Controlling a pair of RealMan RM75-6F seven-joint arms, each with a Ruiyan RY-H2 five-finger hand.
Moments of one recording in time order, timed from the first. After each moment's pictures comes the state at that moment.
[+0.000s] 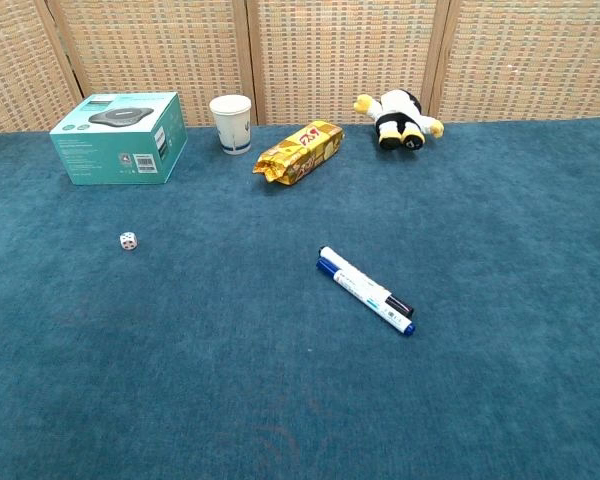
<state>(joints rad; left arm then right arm) -0.14 -1.15 -0.01 -1.59 1.34 1.50 -0.06 0.11 -1.22 0.08 -1.43 -1.59 1.58 0.00</state>
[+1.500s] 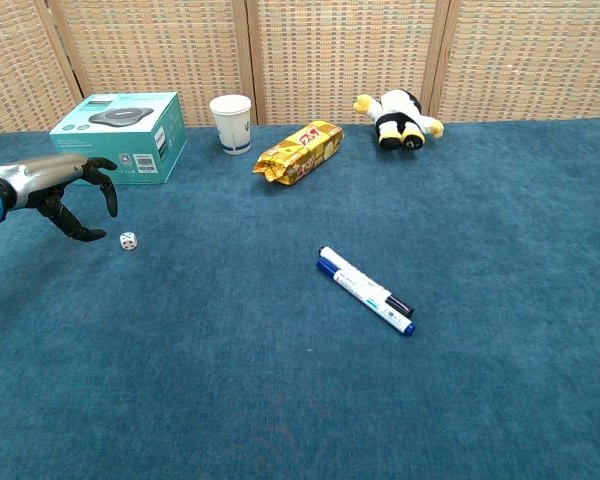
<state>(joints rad) -0.71 -1.59 -0.23 -1.10 0.97 0.76 0.20 0.13 -1.22 0.08 -1.40 -1.54 1.50 0.03</state>
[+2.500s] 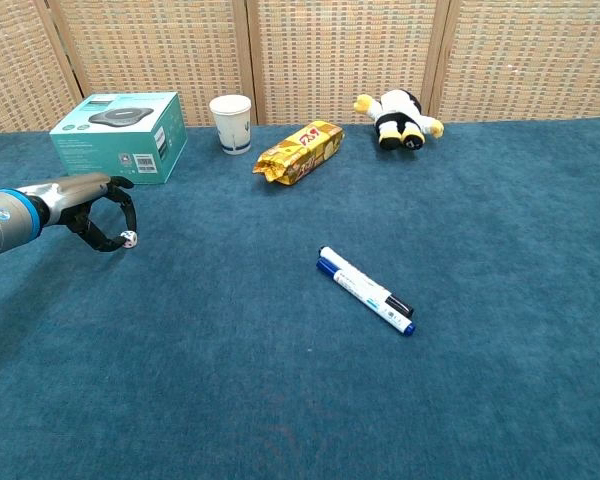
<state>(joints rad) -0.76 -1.69 -0.23 -1.03 0.85 0.75 0.28 0.13 -1.22 0.08 -1.40 -1.53 1.50 0.04</state>
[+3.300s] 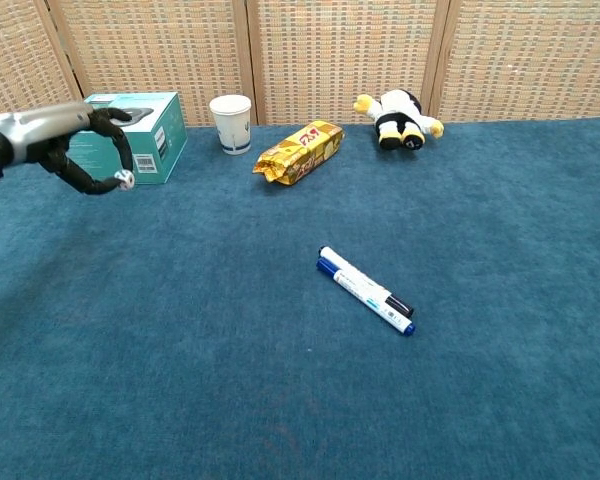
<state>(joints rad) -0.70 -1.44 -0.27 -1.44 0.97 0.92 0.24 0.13 -1.22 0.08 -1.41 -1.53 1.50 0.05</state>
